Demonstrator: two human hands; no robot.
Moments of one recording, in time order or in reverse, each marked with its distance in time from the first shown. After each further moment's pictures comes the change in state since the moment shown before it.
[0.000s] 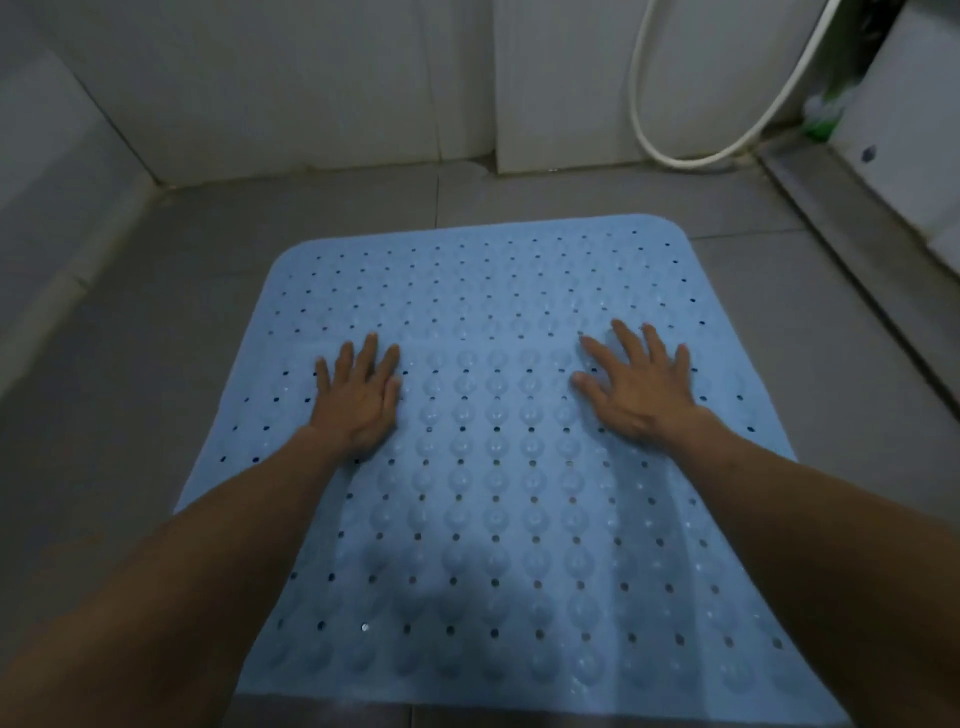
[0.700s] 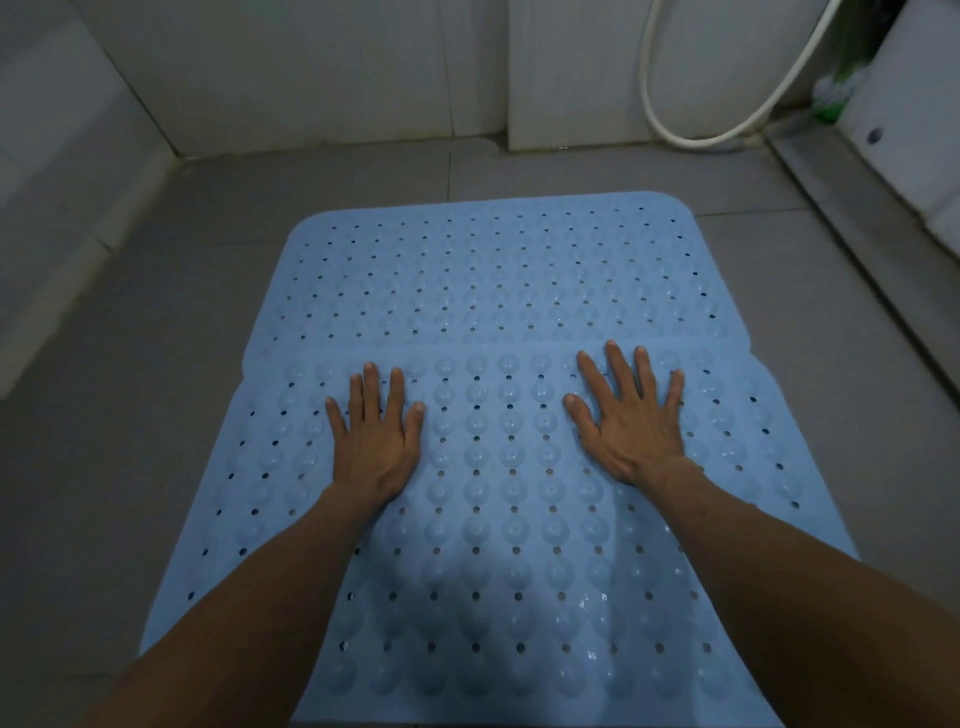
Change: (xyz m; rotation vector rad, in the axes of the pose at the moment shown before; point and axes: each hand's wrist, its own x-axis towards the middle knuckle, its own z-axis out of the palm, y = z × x) left_hand -0.101 0.023 0.043 -0.145 0.098 -0.129; right_hand -0.069 -0.020 0.055 -0.014 0.097 0.016
